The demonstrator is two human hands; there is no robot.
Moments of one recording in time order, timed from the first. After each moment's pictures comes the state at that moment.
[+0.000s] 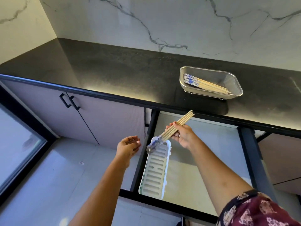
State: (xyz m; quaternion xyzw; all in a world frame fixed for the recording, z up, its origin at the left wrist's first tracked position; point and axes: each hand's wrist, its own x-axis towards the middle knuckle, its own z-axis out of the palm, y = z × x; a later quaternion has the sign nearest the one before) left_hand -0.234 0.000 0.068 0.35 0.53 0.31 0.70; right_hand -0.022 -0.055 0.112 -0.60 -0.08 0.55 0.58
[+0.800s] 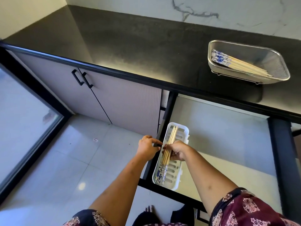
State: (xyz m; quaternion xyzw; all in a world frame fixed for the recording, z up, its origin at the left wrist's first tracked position) left_hand -0.230 -0.009 -0.002 0.72 0.55 0.02 0.42; right_hand -0.091 -0.051 -0.007 -0.73 -0.10 0.62 0.26
